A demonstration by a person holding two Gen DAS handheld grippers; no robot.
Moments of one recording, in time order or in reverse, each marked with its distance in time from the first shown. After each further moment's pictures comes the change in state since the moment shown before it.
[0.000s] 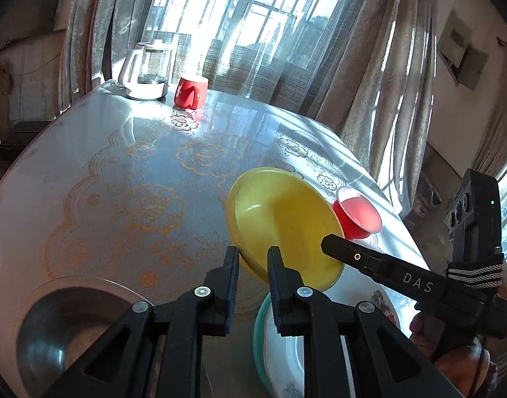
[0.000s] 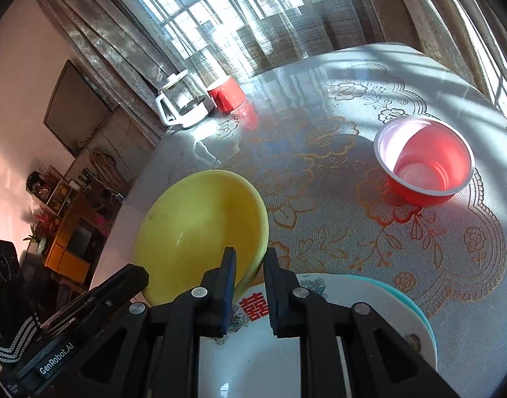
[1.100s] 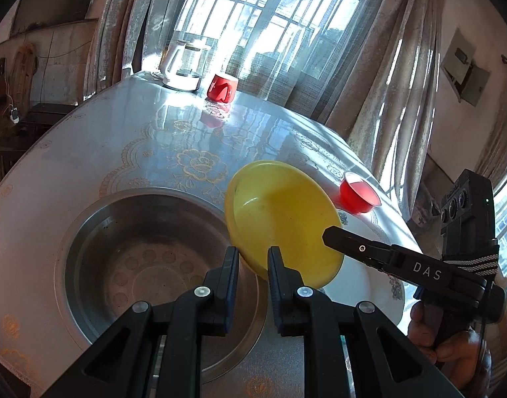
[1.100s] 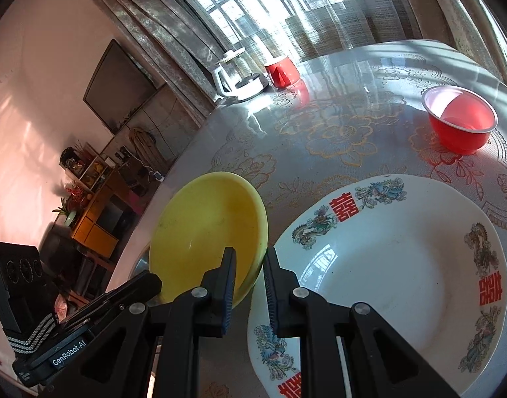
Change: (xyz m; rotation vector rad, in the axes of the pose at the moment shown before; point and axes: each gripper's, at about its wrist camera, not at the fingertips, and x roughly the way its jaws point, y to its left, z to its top) left arm -0.071 0.044 -0.075 -0.068 -0.040 0.012; right arm -0.014 0.047 -0.074 -0.076 0.032 0.148
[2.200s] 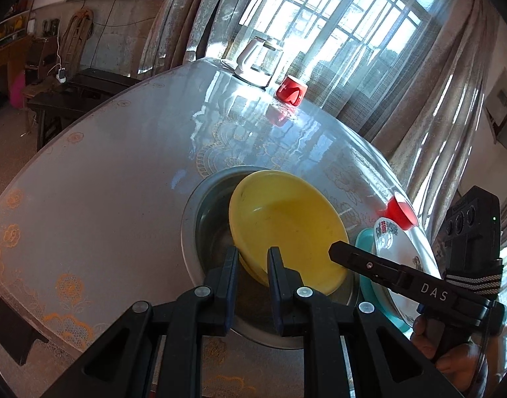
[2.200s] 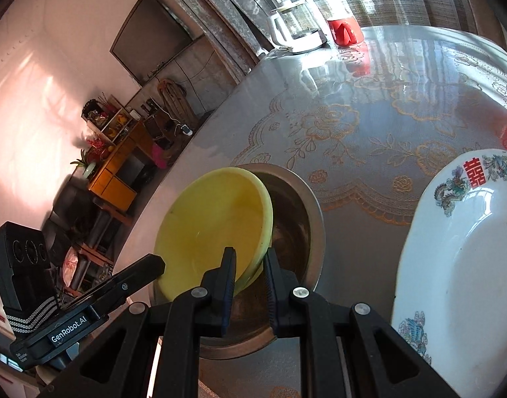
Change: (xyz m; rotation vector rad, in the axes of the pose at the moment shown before) left arm -0.035 0.087 -0.027 -0.190 0.002 0.111; right arm 0.066 0.066 -0.031 -0.112 0.180 0.087
